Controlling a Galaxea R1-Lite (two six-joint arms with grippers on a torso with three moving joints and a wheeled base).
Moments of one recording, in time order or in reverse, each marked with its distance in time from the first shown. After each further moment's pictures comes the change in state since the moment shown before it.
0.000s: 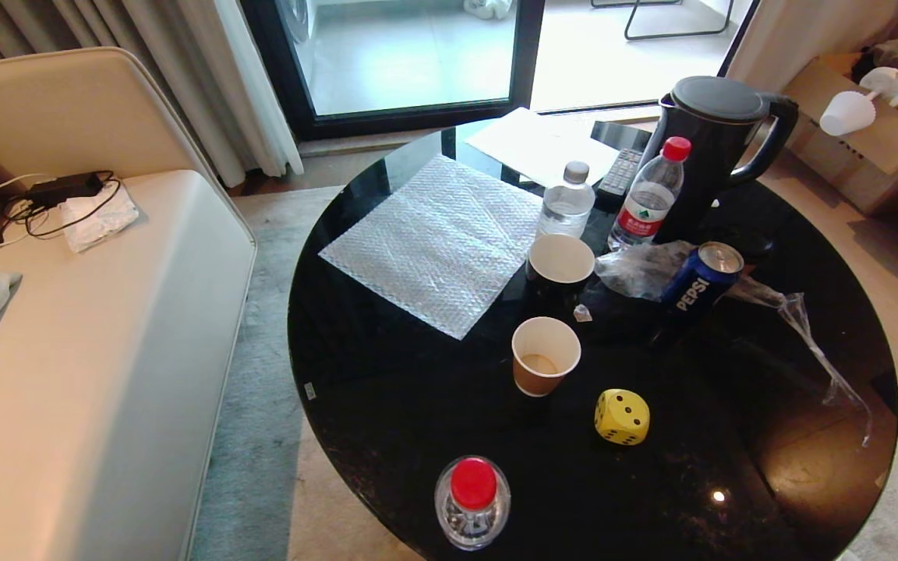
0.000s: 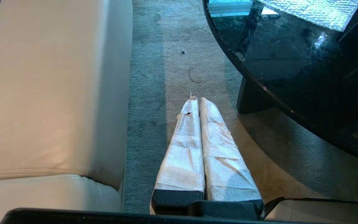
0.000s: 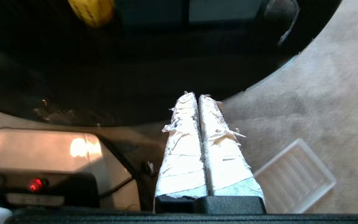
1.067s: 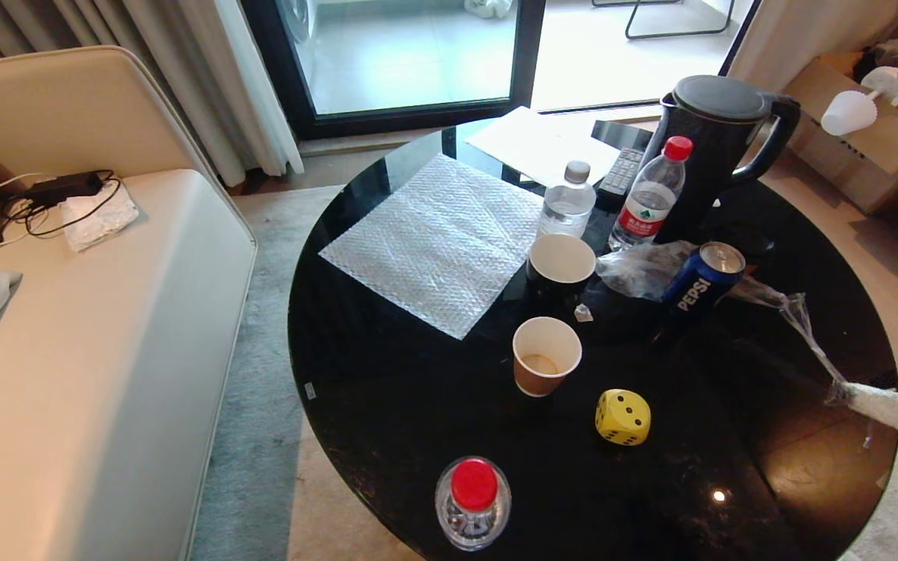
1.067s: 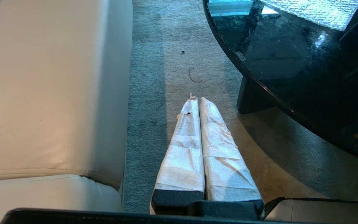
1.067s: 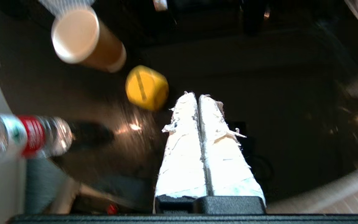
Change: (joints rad) left arm 0.000 0.000 0.000 0.000 0.000 0.002; right arm 0.102 0.943 -0.301 -0.510 0.128 0.189
